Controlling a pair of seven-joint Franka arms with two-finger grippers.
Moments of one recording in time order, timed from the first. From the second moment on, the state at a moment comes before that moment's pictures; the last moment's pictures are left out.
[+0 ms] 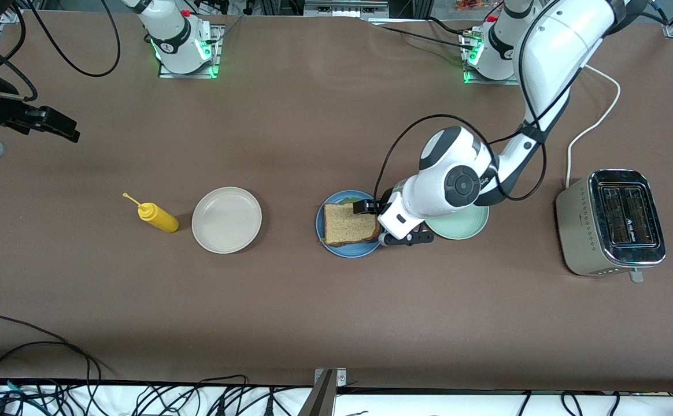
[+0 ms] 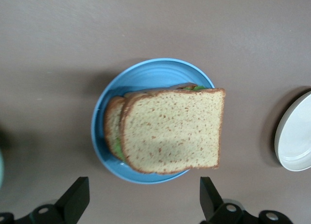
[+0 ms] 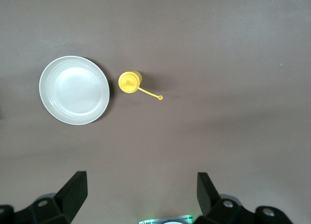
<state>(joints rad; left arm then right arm) -0.03 0.71 -0.60 -1.53 -0.04 2.16 -0.62 -0.02 0.02 0.05 -1.59 -0.02 1.51 0.18</state>
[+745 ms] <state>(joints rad) -0.02 0.36 -0.47 -1.51 -0.04 1.80 -0.56 -0.01 0.02 0.05 -1.58 -0.02 1.51 0.18</state>
